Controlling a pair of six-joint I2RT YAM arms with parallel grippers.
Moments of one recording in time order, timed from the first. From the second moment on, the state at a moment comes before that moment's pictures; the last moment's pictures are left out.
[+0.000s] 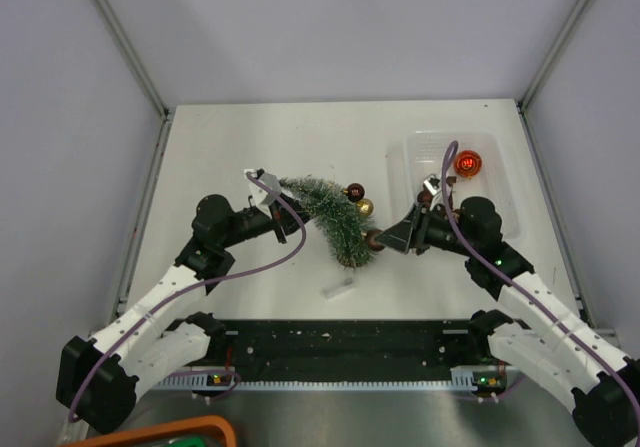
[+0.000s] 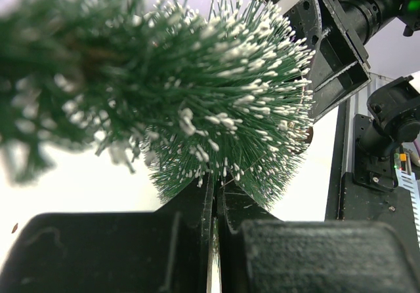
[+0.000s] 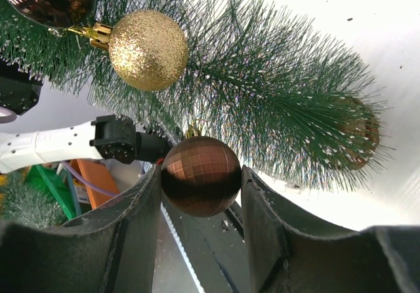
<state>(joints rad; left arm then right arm) -0.50 0.90 0.57 0.40 0.69 -0.14 0.46 0.77 0.53 -0.03 -0.61 0.72</state>
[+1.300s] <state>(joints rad) -0.50 0.90 0.58 0.40 0.69 -0.14 0.62 0.85 0.54 -0.06 -0.34 0.66</state>
